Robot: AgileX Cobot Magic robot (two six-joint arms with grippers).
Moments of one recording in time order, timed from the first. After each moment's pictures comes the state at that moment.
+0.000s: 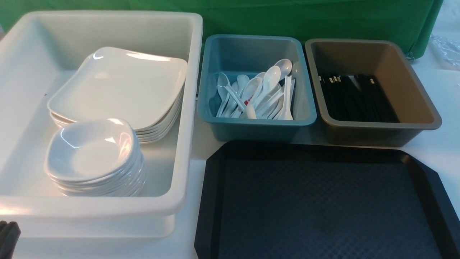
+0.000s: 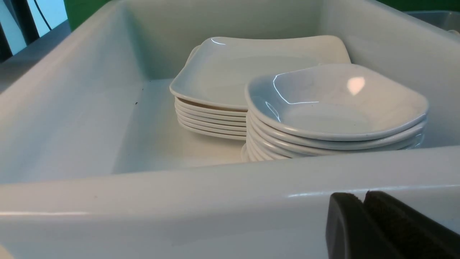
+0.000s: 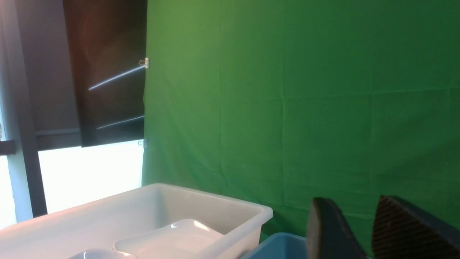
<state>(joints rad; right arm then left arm) 0.59 0.18 -0.44 -0.16 -0.08 0.14 -0.01 0.00 0.01 -0.04 0.22 0.11</state>
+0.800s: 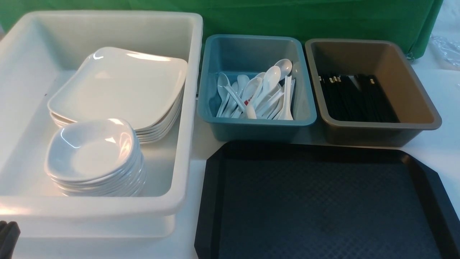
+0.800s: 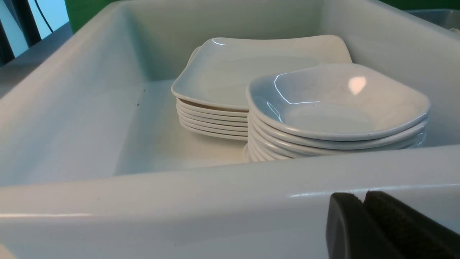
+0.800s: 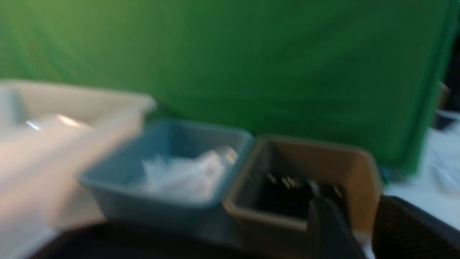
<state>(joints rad) 0.20 0.18 -0.29 -0.16 0.12 0.11 -0.01 0.00 0.01 -0.03 0.22 0.12</state>
